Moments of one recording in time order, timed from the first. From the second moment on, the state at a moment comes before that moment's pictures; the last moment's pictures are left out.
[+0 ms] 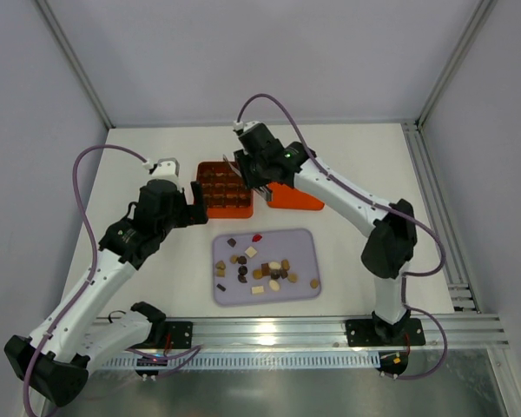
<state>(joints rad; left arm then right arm) -0.49 0.93 0.96 -0.63 -0.29 -0.40 0.79 2.01 1.96 -0.76 0.16 0.29</state>
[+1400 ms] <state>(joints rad) -0.49 0.92 0.96 -0.63 -0.29 -0.40 1.07 1.53 1.34 -0.96 0.12 0.41</state>
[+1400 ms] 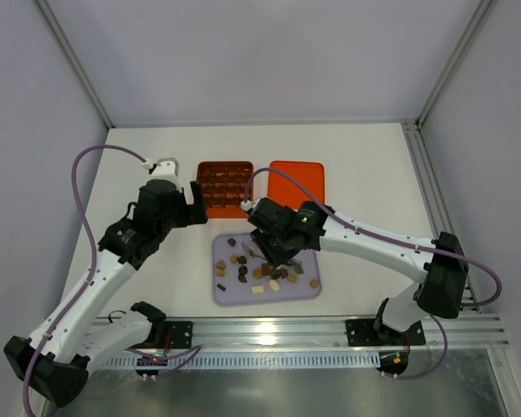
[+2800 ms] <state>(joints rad) -0.49 0.92 0.96 -0.63 -0.29 -0.40 1.02 1.59 1.49 -1.00 0.14 0.37</state>
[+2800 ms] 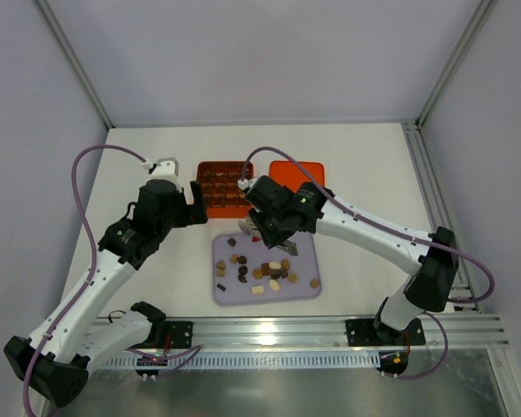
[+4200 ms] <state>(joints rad) -0.48 0.94 0.96 -0.63 -0.26 -0.40 0.75 2.17 2.03 -0.76 0.17 0.26</state>
